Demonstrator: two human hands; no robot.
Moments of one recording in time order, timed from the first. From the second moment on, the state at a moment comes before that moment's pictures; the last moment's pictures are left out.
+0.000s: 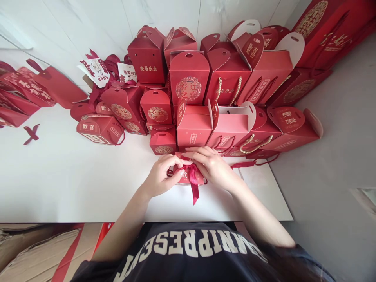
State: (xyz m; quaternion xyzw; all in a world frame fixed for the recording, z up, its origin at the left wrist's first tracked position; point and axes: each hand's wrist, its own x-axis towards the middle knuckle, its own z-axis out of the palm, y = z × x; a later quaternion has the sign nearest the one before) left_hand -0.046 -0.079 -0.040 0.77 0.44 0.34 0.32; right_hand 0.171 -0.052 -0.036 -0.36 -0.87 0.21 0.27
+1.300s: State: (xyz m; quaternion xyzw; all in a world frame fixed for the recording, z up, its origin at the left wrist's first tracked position) left_hand -0.060 -0.062 -0.031 0.77 0.46 0.32 0.30; right_hand 0.187 -0.101 -0.024 -0.32 -0.81 0.33 0.35
